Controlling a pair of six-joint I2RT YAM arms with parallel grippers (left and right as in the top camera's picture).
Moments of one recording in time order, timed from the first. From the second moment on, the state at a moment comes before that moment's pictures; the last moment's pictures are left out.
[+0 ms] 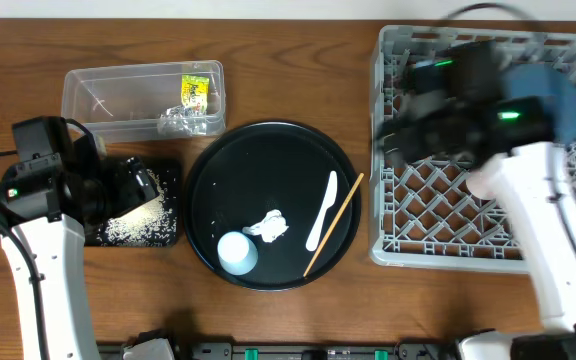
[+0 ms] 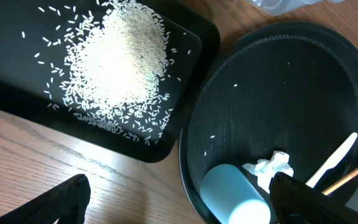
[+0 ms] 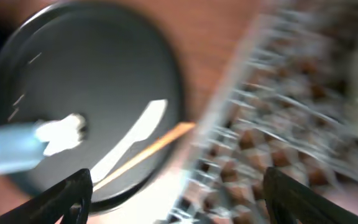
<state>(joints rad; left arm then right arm) 0.31 1.24 1.22 -1.22 0.20 -0.20 0.30 1.55 1.54 -1.09 -0.22 -0.07</state>
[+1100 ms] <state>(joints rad) 0.40 1.24 1.22 -1.24 -0.02 -0.33 1.02 2.02 1.54 -0.83 -0.24 -0.04</state>
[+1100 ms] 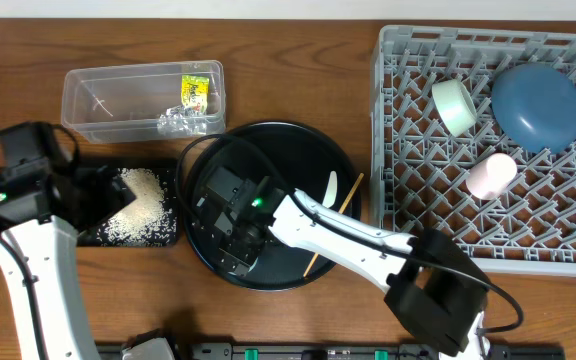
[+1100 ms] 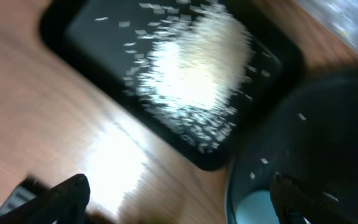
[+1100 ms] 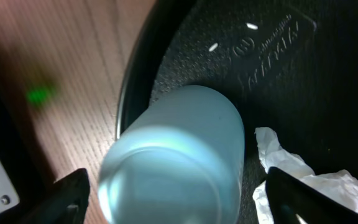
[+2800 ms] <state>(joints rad) 0.48 1.24 1.22 -1.26 -0.07 -0.41 -0.14 1.55 1.66 -1.18 0.17 0.12</state>
